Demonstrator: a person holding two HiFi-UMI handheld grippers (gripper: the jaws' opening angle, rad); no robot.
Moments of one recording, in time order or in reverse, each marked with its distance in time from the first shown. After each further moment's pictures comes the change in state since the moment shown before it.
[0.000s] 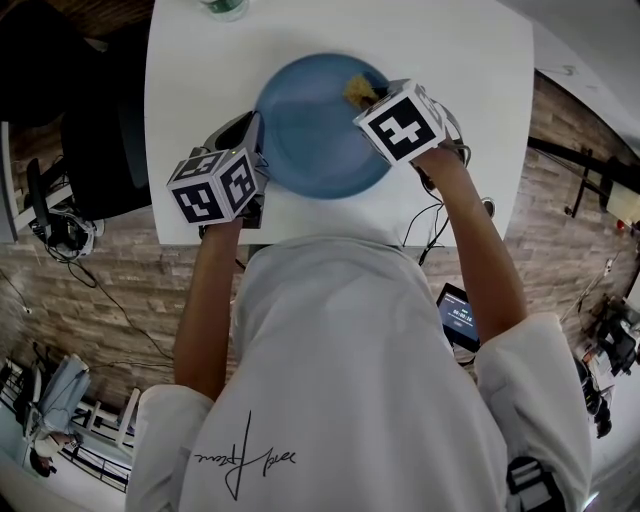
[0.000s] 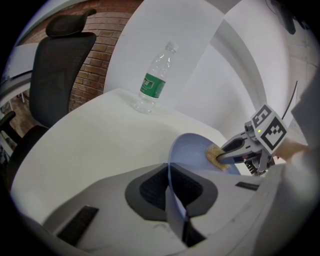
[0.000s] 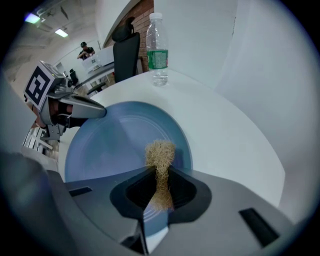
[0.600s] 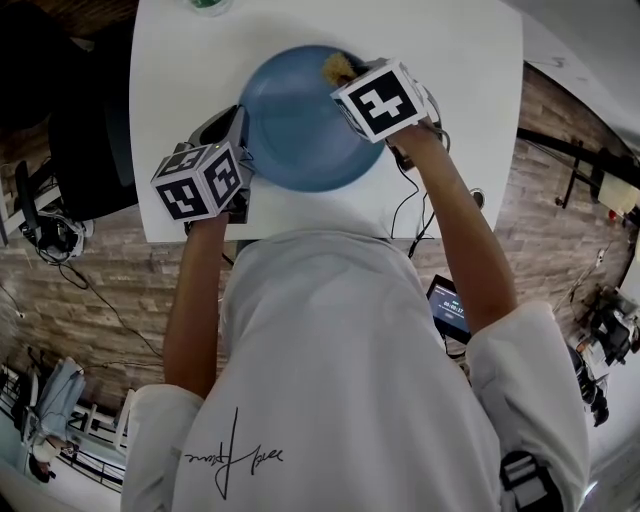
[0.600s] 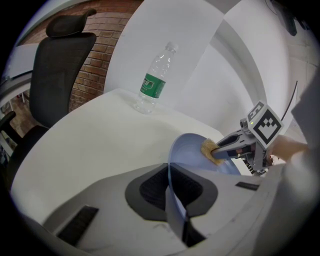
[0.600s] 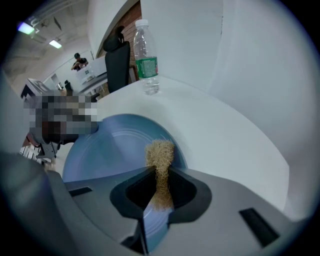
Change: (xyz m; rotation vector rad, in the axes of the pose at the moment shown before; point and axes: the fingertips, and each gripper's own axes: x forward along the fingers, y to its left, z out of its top) left arm 0.000 0.000 0.001 0.002 -0.002 0.002; right arm 0.002 -0.014 0.017 0.091 -0.038 -0.036
